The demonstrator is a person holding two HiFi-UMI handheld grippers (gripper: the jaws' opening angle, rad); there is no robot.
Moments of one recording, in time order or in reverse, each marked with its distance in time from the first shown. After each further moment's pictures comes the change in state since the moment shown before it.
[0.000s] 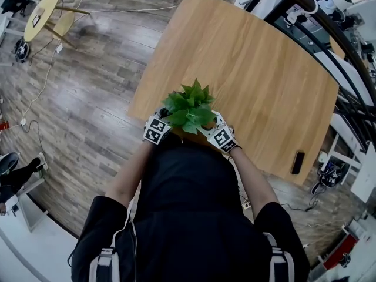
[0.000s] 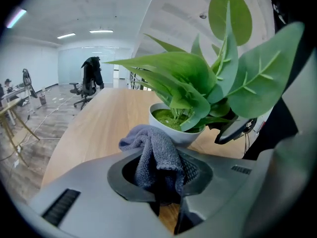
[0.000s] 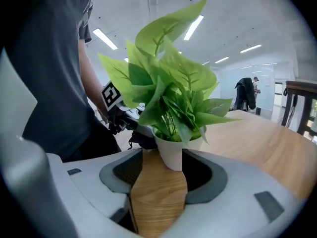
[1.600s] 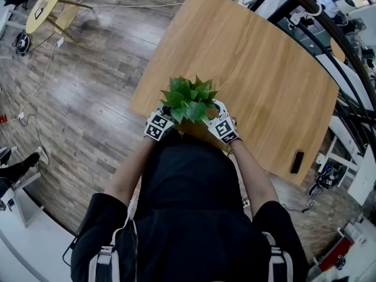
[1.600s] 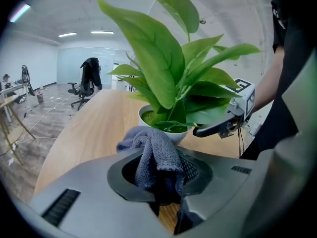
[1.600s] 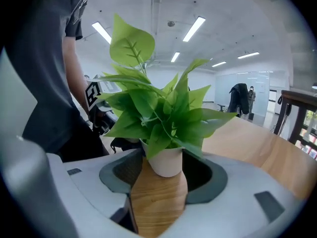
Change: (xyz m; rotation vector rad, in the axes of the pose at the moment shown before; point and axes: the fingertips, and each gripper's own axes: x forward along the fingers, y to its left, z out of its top) left arm -0.003 -0.011 0.006 -0.013 -0.041 -0.037; right arm 0.008 -0.026 0.014 -0.059 0.000 -0.060
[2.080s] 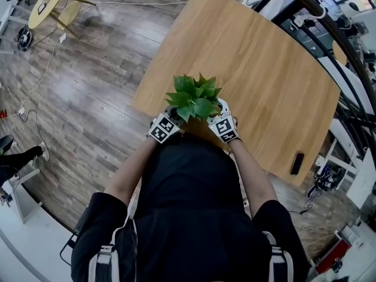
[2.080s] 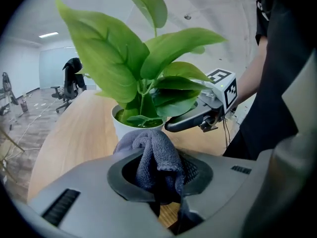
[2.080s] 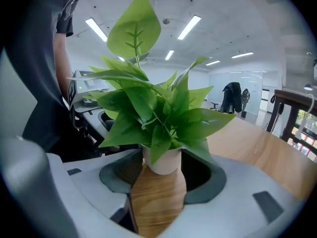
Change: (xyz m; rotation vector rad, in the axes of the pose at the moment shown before) left arm 0.003 -0.040 -0.005 0.113 0.035 -0.123; right arm 0.004 -0.012 -0.002 0.035 0.028 -0.080
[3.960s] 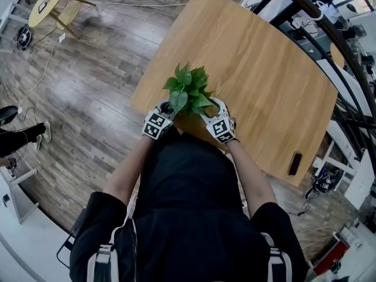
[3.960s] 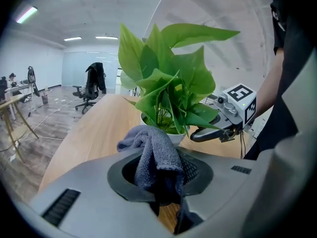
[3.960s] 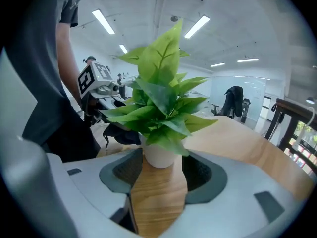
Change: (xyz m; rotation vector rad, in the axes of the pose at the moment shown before) left arm -0.020 0.046 0.007 -0.129 -0.103 0.160; right arm -0.001 0.002 -0.003 -0.087 0.036 -0.019
